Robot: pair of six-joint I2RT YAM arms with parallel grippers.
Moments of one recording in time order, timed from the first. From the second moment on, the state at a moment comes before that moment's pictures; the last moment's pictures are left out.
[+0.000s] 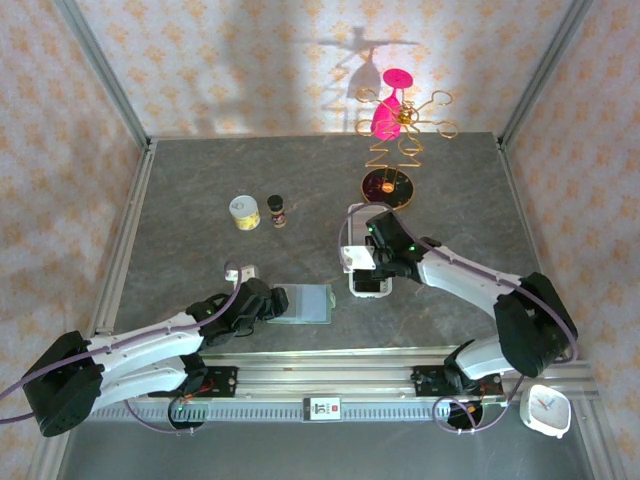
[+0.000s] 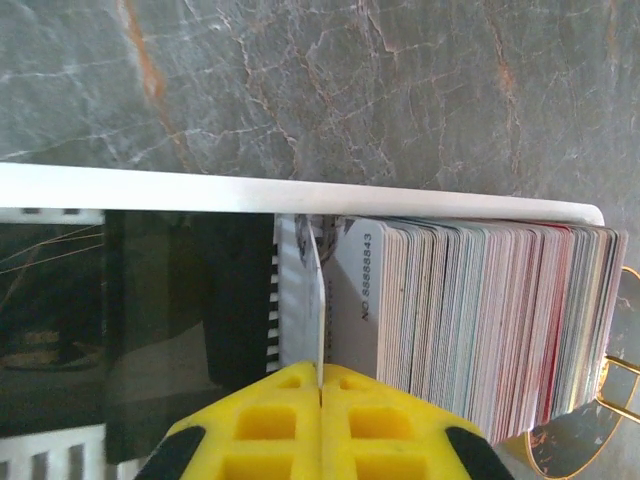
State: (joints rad) left arm -0.81 0.98 0.31 -0.24 -0.26 -1.03; right arm 0.61 1.40 0.82 -0.39 0.04 -1.12
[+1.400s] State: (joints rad) left arm -0.79 1.22 0.44 -0.30 -0.19 -0.86; right arm 0.95 1.23 0.58 0.05 -0.08 1.06
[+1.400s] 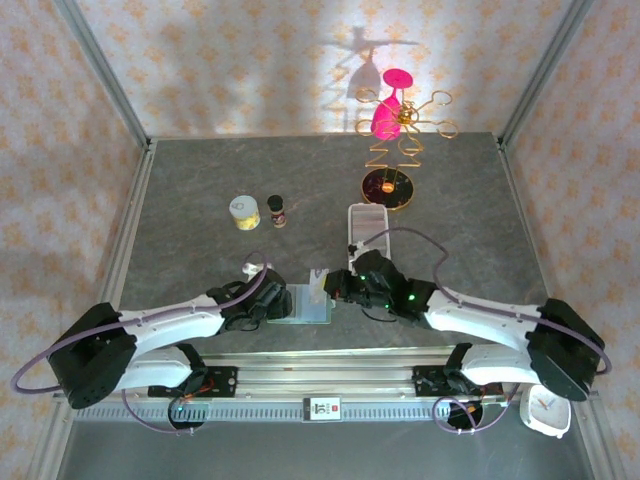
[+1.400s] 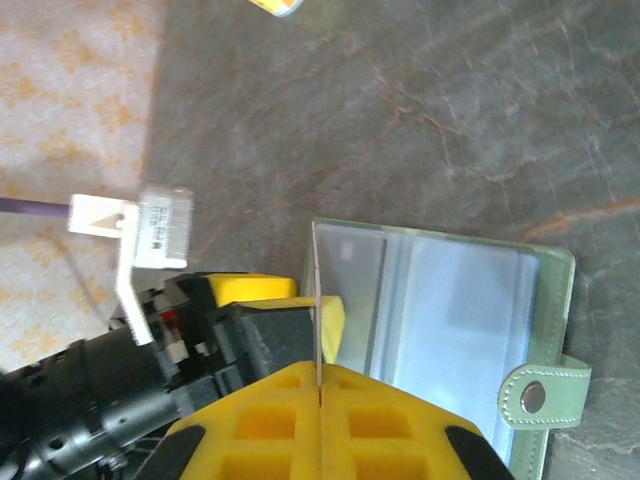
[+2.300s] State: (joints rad) left arm -0.79 1.21 0.42 -0.26 -0.19 -0.88; right arm 0.99 1.57 0.62 0.30 -0.06 1.20
